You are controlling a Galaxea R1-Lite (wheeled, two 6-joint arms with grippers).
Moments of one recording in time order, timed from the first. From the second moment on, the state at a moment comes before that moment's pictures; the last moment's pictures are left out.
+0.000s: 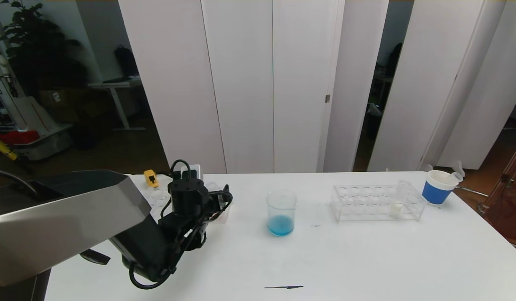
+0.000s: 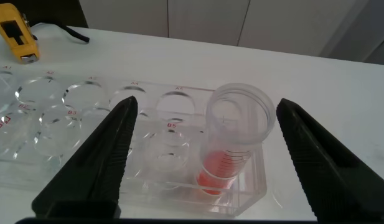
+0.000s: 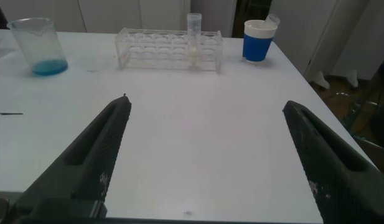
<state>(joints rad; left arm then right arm) -0.38 2.24 -0.80 -1.23 0.46 -0.19 -0.01 0.00 0.00 0.00 0.01 0.00</state>
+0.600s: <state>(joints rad) -0.38 2.26 -0.81 -1.23 0.46 -0.19 -0.01 0.00 0.00 0.00 0.01 0.00</state>
